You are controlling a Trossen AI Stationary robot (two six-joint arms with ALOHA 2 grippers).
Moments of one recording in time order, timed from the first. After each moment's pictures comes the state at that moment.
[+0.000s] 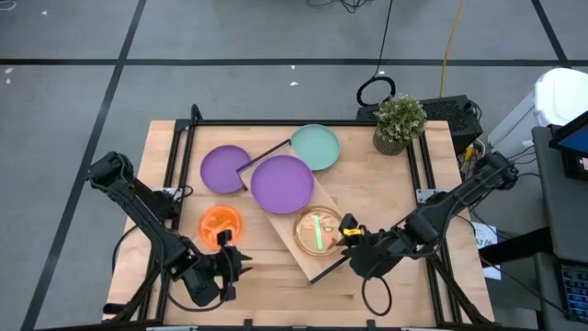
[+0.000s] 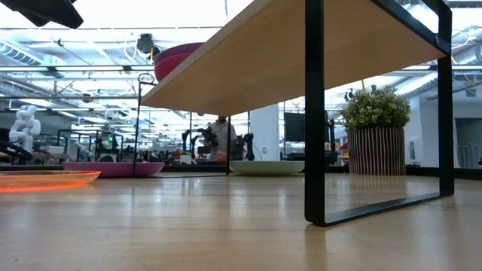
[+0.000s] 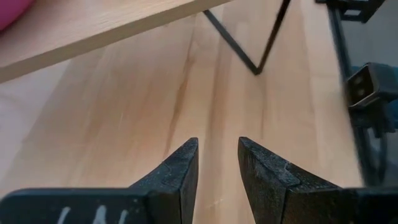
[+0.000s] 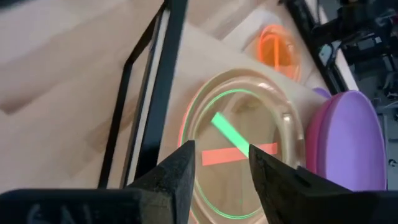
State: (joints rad) left arm -0.83 1.50 1.02 -0.50 -0.65 -0.76; right arm 0.60 1.42 1.25 -0.74 0.39 -0.44
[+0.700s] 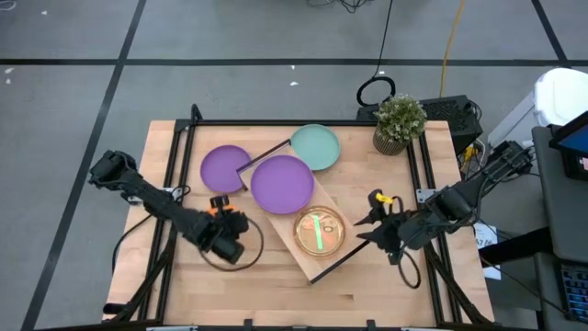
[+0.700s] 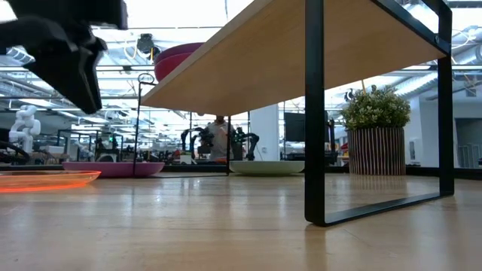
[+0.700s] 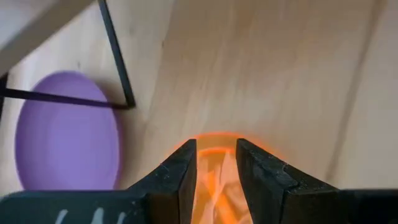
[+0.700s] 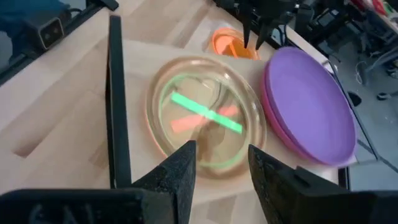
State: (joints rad) left arm -0.53 1.50 1.02 -1.03 -0.49 -0.69; right arm 0.60 1.12 1.12 -0.74 0.45 -0.17
